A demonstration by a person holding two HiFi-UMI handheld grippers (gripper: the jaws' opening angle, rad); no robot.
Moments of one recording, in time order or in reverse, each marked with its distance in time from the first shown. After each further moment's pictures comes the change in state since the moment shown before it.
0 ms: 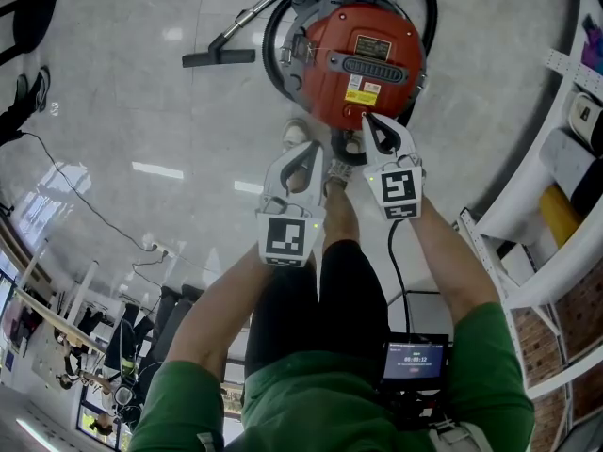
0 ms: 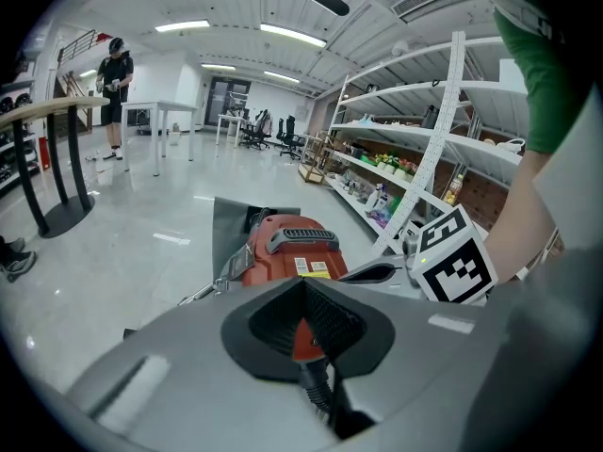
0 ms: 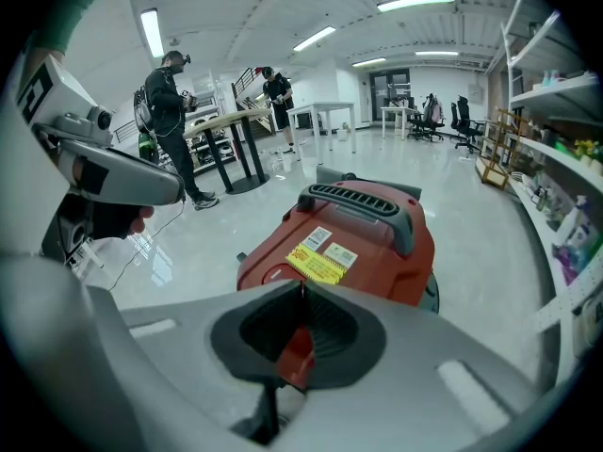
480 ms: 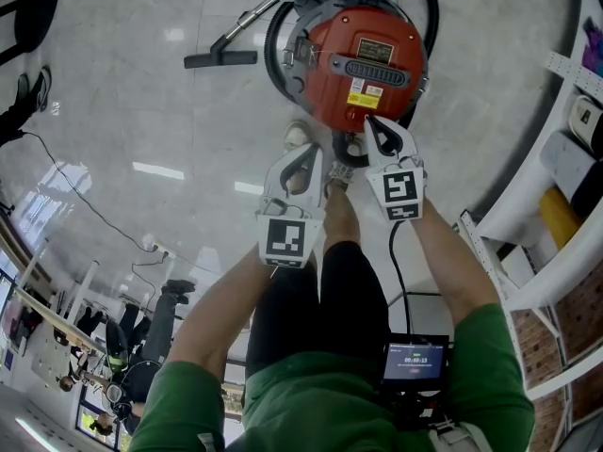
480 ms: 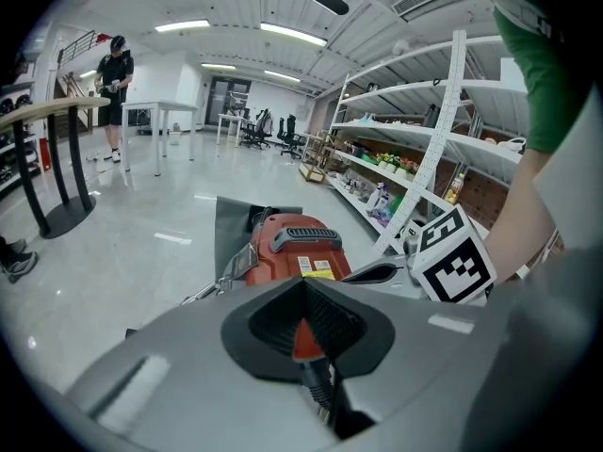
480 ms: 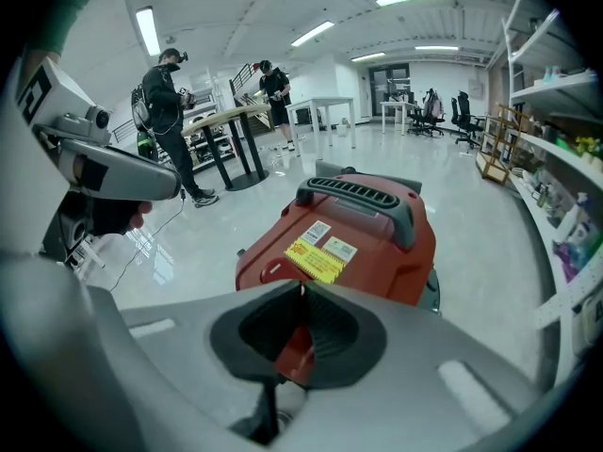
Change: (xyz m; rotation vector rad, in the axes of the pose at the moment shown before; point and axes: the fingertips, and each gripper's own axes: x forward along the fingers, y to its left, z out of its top) left arm 0.000 0.005 -0.003 0.001 0.007 0.005; right arm 0.003 -0.001 -0.006 0.013 0.022 0.005
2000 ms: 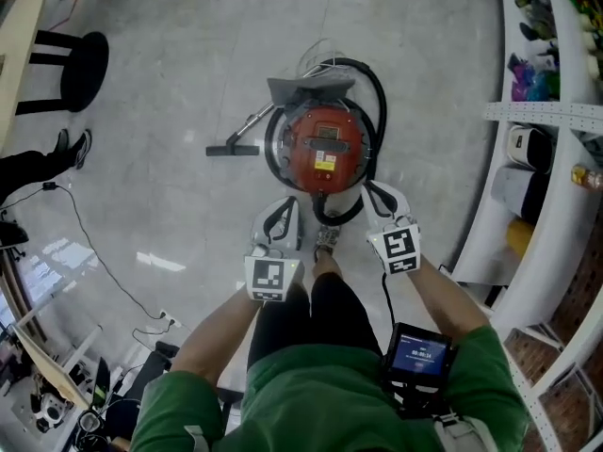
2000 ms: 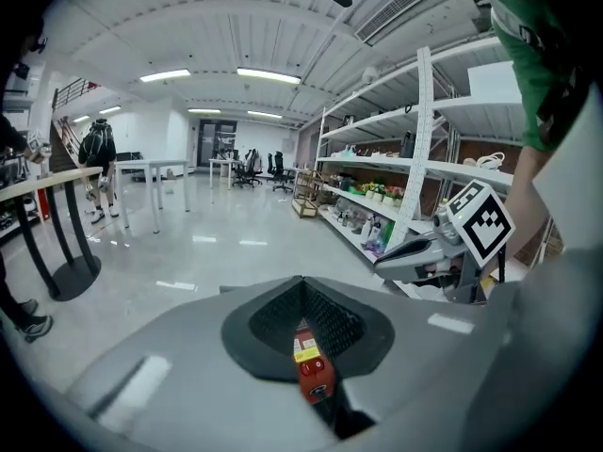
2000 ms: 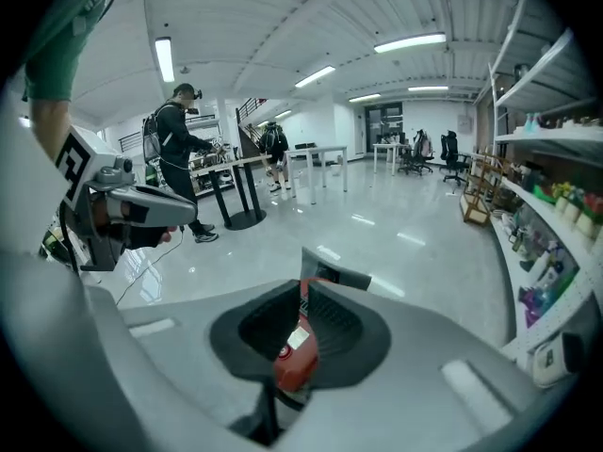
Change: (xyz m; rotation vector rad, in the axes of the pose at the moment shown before) left arm -0.106 -0.044 0.155 0.144 -0.187 0.028; right arm -0.197 -0.026 0.138 -0.037 -0.196 -0.052
